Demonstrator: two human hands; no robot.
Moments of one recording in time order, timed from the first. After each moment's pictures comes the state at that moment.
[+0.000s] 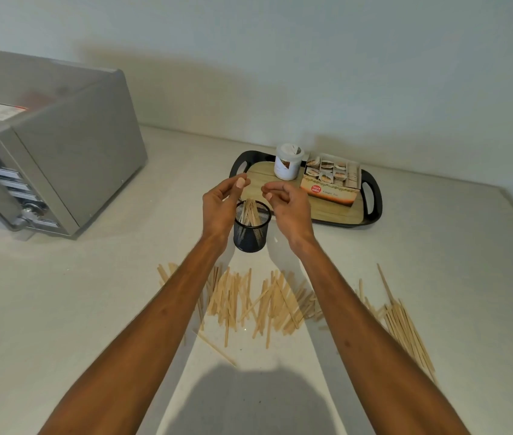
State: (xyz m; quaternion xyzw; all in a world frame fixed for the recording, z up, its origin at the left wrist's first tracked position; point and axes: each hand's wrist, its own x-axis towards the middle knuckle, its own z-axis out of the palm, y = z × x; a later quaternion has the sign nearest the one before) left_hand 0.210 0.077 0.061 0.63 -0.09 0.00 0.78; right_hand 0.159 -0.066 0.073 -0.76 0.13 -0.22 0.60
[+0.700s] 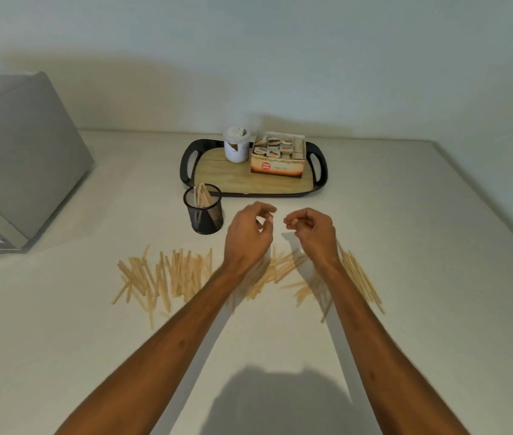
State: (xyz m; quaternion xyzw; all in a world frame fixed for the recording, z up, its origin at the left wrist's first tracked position) left_hand 0.069 -0.005 0.042 0.83 -0.28 0.01 0.47; right_hand -0.002 -0.151 0.030 -0.75 0.27 -0.24 0.56
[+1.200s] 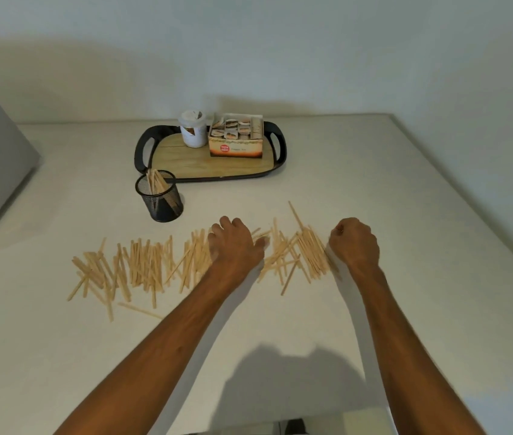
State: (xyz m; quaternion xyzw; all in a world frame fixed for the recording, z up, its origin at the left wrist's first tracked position) left_hand 0.006 -0.044 0.020 0.96 -0.25 -0.08 0.05; right_hand -0.128 -0.244 0.012 -0.85 0.48 -0.13 0.20
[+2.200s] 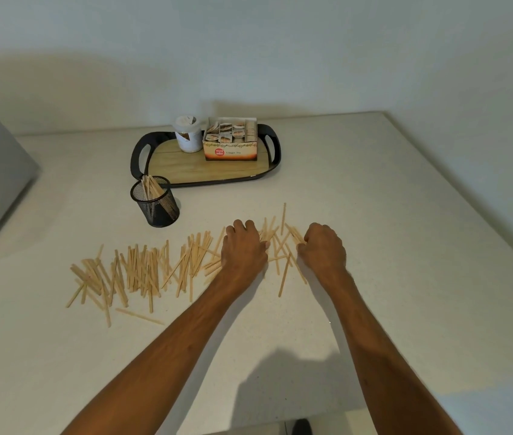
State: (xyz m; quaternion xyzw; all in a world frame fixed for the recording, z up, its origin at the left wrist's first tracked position) left_hand -0.004 -0.064 0.003 0.94 -0.32 -0.03 0.10; right_hand -0.105 -0.204 0.001 -0.89 0.41 -0.06 0.19
